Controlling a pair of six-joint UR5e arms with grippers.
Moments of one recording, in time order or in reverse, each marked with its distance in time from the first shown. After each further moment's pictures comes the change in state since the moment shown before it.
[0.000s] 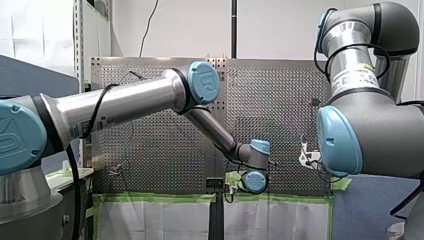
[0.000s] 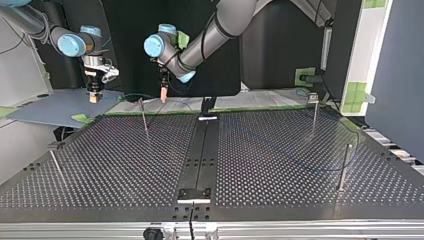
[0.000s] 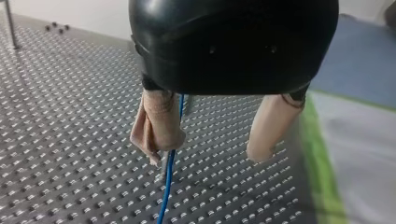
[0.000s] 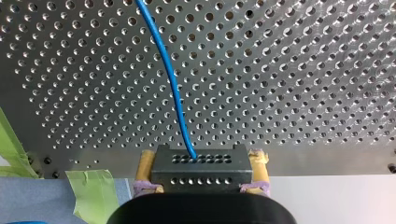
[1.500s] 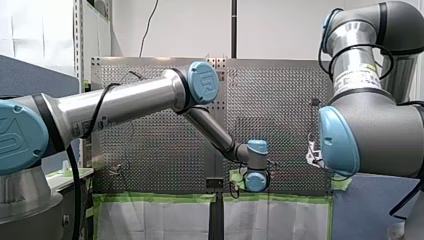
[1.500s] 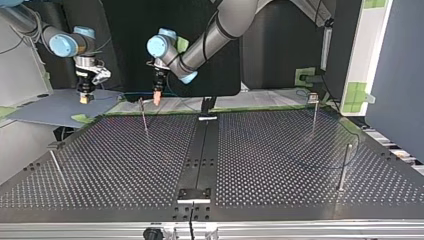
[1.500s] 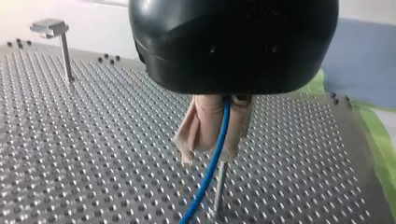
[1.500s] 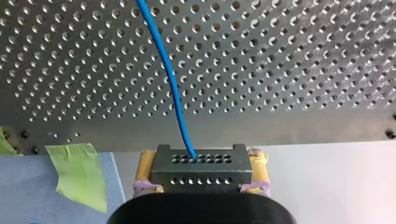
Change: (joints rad) left arm 0.011 0.002 -0.016 0.207 0.088 0.031; right arm -0.052 0.000 -0.021 -0.001 -0.004 0.015
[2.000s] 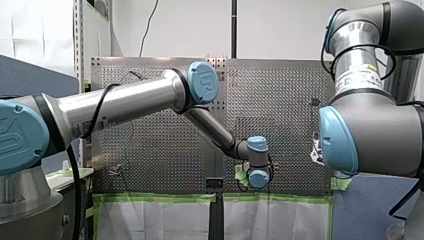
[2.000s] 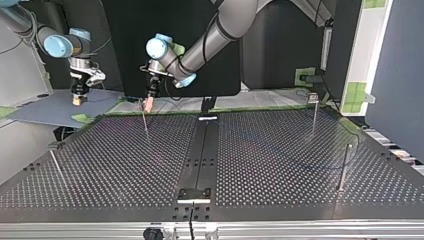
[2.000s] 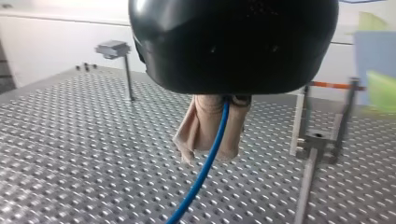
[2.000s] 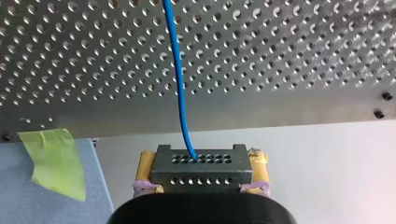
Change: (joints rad) left arm 0.004 0.000 0.040 0.132 0.041 -0.046; right arm -0.029 0.001 -0.019 -0.019 0.000 0.010
